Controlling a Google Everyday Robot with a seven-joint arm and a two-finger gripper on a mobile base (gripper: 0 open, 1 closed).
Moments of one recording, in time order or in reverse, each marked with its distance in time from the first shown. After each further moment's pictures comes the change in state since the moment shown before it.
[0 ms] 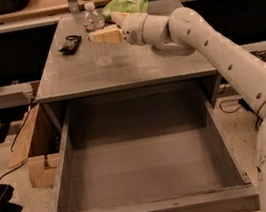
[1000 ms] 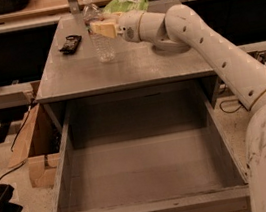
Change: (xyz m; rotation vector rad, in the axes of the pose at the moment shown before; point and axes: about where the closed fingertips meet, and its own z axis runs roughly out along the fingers) arm -0.009 -0.003 0.011 -0.019 -0.021 0.043
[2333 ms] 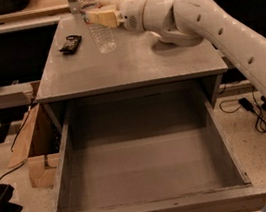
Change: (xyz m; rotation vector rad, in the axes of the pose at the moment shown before) arm -0.065 0.035 -0.032 0.054 -0.035 -0.132
